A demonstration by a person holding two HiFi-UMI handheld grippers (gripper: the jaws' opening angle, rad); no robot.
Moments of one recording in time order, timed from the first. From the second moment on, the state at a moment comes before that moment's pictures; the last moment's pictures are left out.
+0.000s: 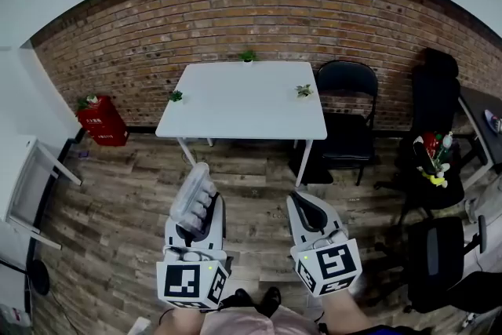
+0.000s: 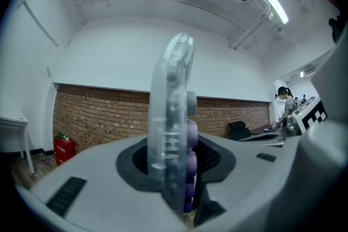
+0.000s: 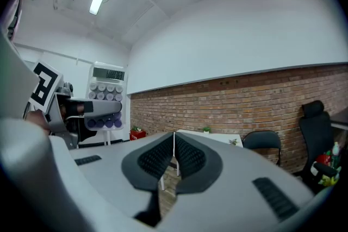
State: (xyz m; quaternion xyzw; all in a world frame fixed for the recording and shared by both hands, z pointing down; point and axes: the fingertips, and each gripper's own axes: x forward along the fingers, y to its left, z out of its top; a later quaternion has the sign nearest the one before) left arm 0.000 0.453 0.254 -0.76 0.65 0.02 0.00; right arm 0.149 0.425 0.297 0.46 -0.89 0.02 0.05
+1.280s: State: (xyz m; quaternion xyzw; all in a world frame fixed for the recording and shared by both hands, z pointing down) left arm -0.149 0.205 0.300 -0.74 0.67 0.01 -0.03; right arm 0.011 0.160 0.334 0.45 -0.89 0.03 0.10
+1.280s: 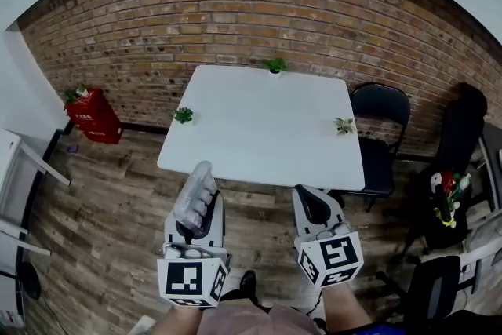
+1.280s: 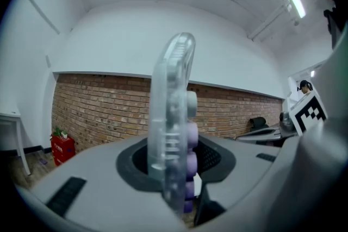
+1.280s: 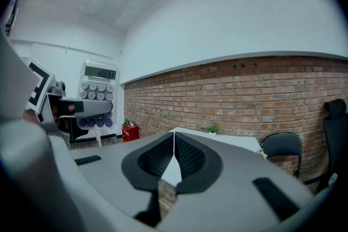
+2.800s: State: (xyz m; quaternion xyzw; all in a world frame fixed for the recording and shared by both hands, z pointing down) left arm -0.086 -0.123 0.306 -0.75 0.65 -0.05 -0.02; right arm 0.065 -0.167 0.331 0.46 -0.88 0.06 0.06
